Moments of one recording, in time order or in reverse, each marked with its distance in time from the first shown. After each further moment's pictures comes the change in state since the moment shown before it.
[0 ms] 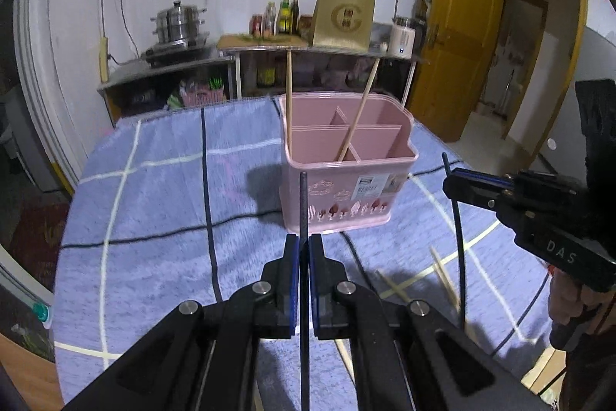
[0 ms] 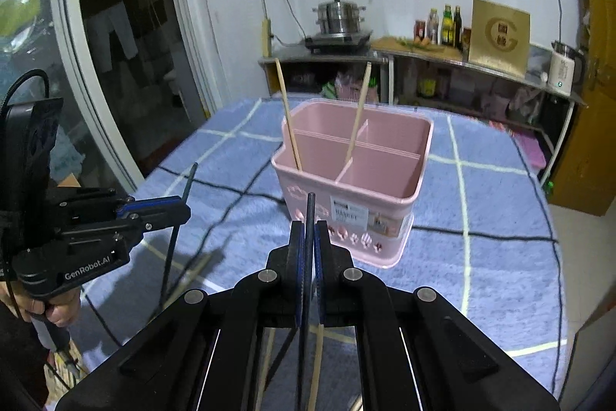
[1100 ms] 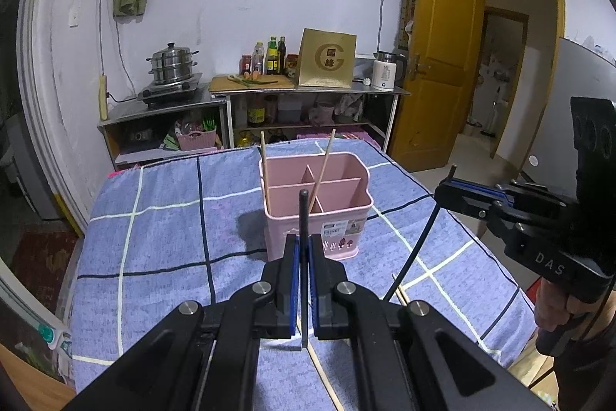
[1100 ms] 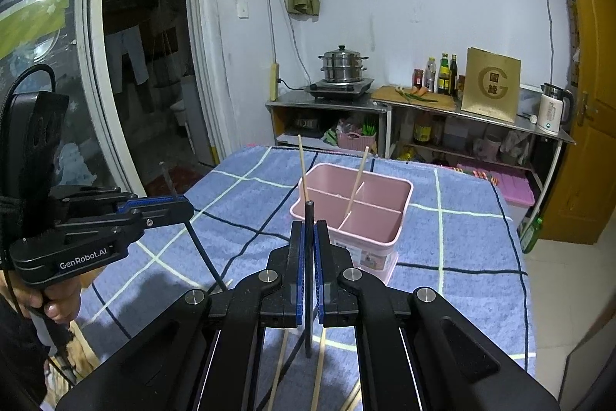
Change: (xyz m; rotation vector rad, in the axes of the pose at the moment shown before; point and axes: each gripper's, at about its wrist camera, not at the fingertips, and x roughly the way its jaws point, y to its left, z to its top) left arm -0.069 -0.029 0.018 0.036 -0.121 -0.025; right arm -0.057 0.014 0.011 -0.043 -0.137 -0.014
